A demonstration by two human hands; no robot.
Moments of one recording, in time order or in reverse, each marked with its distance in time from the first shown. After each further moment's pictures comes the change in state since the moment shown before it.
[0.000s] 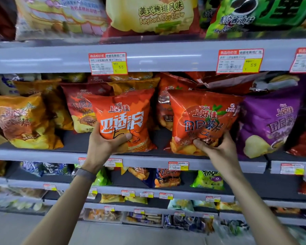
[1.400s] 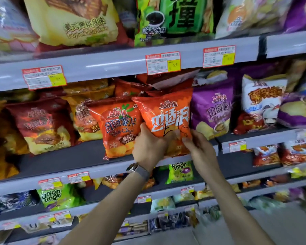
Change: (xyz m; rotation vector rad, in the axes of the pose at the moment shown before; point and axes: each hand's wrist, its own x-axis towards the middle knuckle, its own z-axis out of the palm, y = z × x) left_hand -0.058 0.033 0.213 0.461 -0.183 -0.013; right_hand -0.051 -0.009 -0.054 0.112 0.102 0.090
